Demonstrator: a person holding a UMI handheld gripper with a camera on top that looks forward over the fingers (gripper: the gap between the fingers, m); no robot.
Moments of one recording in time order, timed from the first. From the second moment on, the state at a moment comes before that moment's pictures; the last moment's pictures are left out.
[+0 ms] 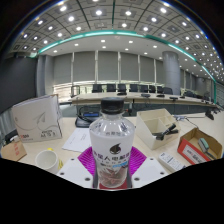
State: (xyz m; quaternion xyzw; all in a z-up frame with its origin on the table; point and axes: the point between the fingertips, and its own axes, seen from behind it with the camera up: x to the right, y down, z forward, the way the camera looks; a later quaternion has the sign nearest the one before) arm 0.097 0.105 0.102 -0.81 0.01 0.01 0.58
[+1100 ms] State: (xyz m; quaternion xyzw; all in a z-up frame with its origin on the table) arm 0.060 -0.146 0.180 -0.89 0.04 -0.02 0.44
